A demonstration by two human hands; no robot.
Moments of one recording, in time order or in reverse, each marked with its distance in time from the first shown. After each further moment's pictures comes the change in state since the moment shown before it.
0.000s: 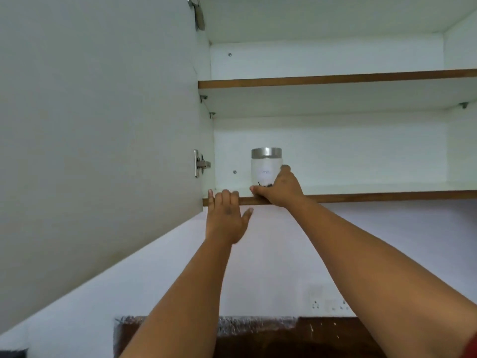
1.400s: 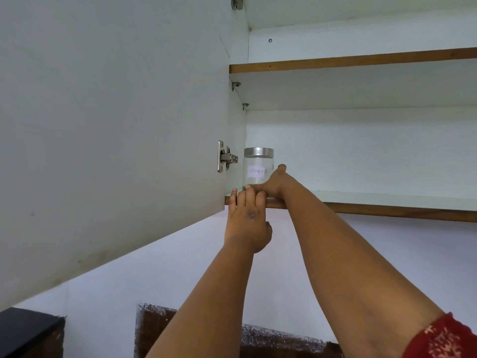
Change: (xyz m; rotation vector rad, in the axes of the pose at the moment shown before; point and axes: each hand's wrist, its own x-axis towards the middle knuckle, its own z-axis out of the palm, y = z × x) left_hand 0.007 -0.008 0.021 0.082 0.142 0.024; right_hand 0.069 -0.029 0.082 -0.069 -0.436 0.087
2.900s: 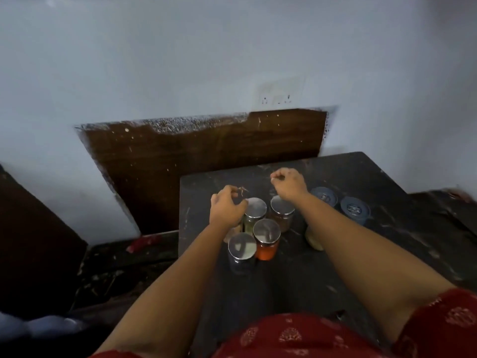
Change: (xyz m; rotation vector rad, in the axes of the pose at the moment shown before) left_hand -0.448 0.096 0.016 -0.855 -0.885 -0.527; right_hand -0.422 0.294 0.178 -0.085 0.020 0.521
